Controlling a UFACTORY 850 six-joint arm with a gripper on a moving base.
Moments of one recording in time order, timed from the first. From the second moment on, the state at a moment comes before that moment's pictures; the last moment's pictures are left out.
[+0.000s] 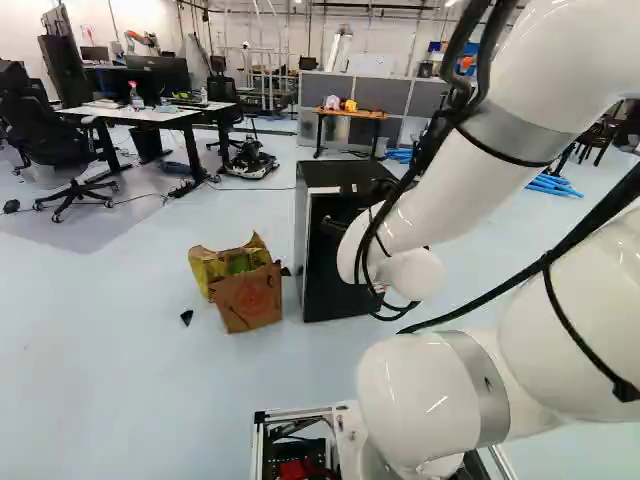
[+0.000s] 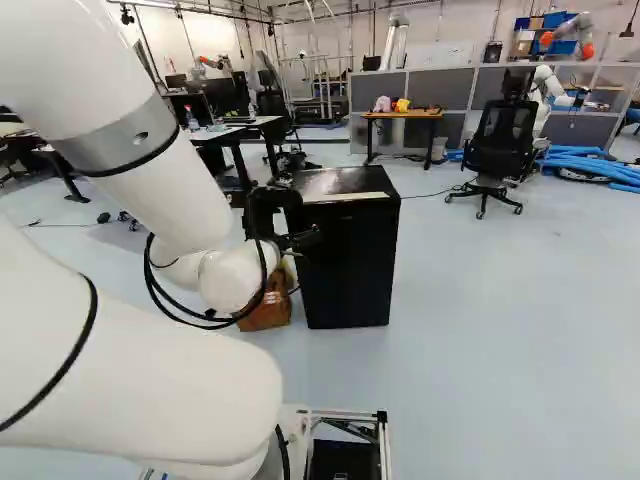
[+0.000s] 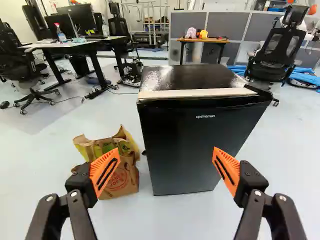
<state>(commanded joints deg) 0.0 16.0 -5.0 0.0 50.0 0.0</state>
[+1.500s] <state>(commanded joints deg) 0.0 16.0 -5.0 0.0 50.0 0.0</state>
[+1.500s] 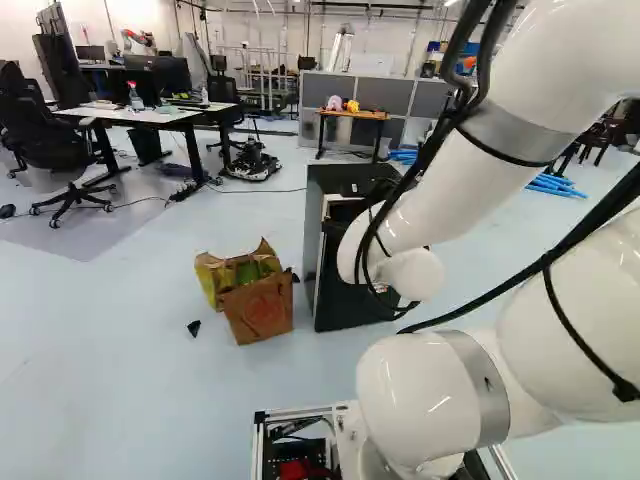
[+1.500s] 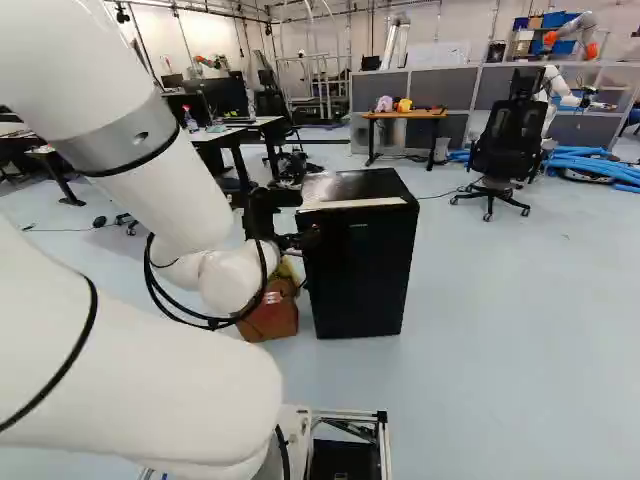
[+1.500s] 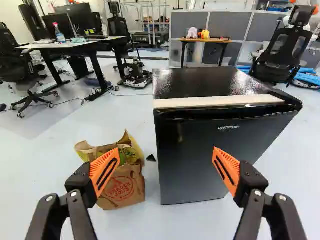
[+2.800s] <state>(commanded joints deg) 3.4 14.5 -6.3 4.4 50.0 0.0</state>
